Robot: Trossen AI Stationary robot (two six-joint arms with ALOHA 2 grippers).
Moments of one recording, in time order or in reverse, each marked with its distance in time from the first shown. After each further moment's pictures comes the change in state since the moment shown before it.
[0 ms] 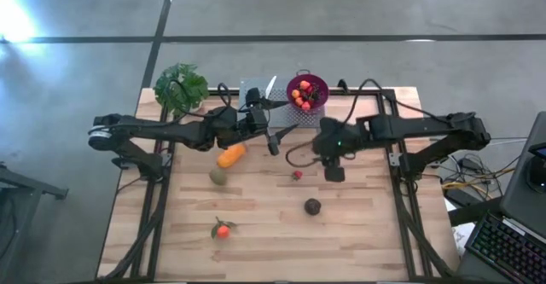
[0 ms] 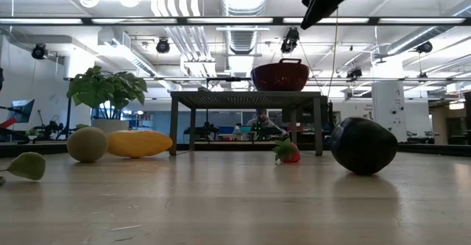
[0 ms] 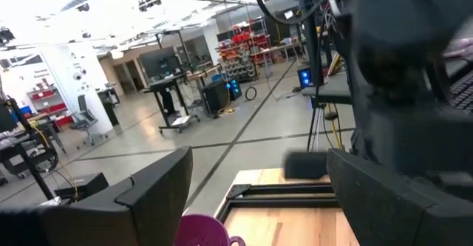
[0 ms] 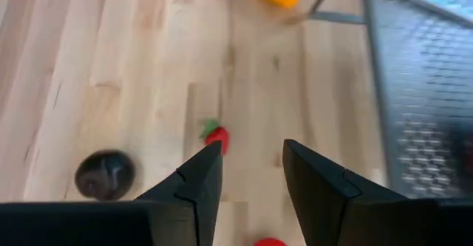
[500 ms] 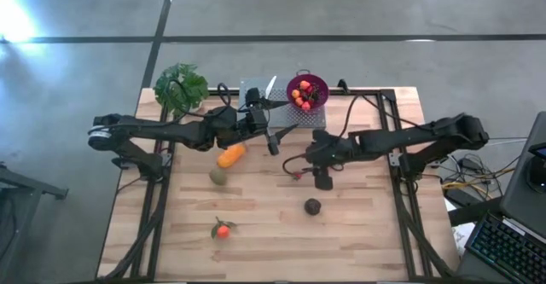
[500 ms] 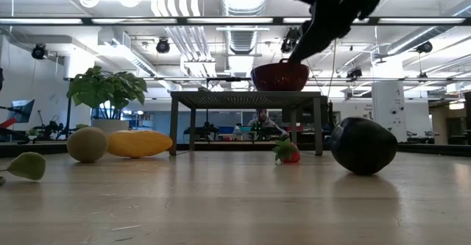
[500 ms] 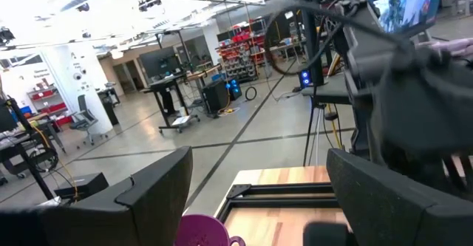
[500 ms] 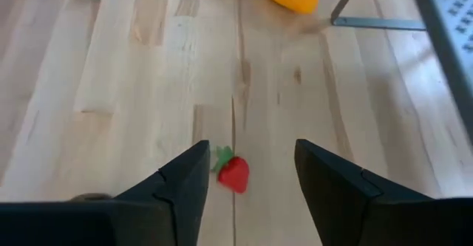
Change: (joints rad) left arm 0.000 -0.002 0.000 -0.002 0.000 0.000; right arm 0.025 0.024 -0.306 0.444 0.002 0.058
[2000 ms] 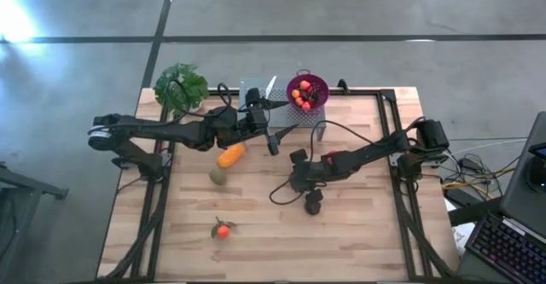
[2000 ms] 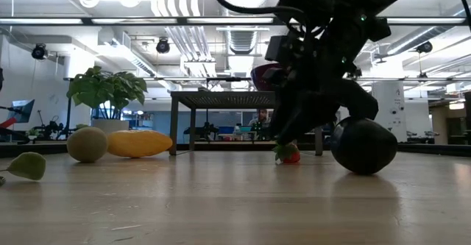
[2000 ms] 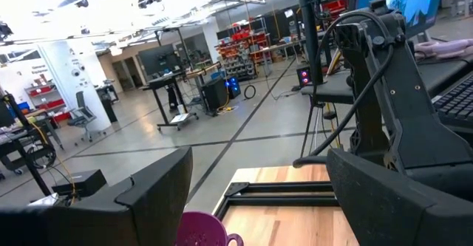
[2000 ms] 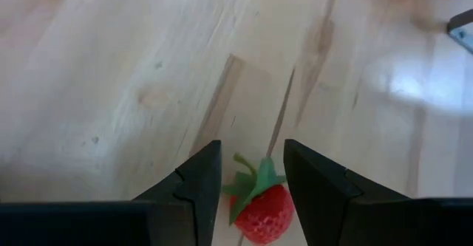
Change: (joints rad) left arm 0.001 0.000 0.000 -0.007 0.000 -0.016; right arm 0.069 0.385 -0.032 0.267 0.072 -0.375
